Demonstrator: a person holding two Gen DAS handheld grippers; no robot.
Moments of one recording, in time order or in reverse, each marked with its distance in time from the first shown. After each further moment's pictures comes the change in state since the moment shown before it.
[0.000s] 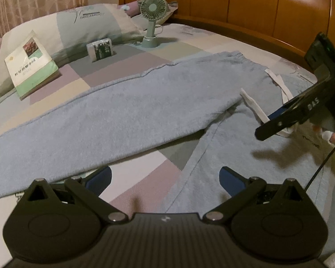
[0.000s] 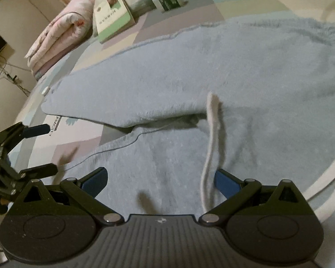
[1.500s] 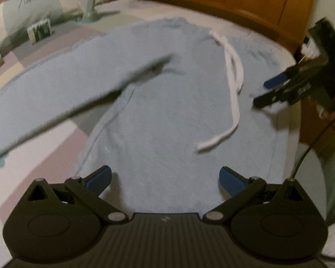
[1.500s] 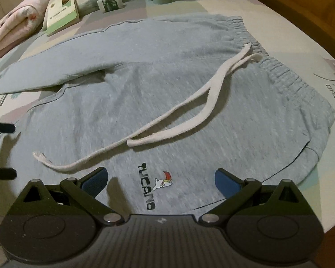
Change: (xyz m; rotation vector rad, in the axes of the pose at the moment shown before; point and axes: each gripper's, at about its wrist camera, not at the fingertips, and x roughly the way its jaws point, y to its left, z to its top) left arm 0.027 -0.073 -0.030 0.088 0.137 -0.192; right arm -0.069 -0.037 -0.089 -0.007 -0.074 -0.376
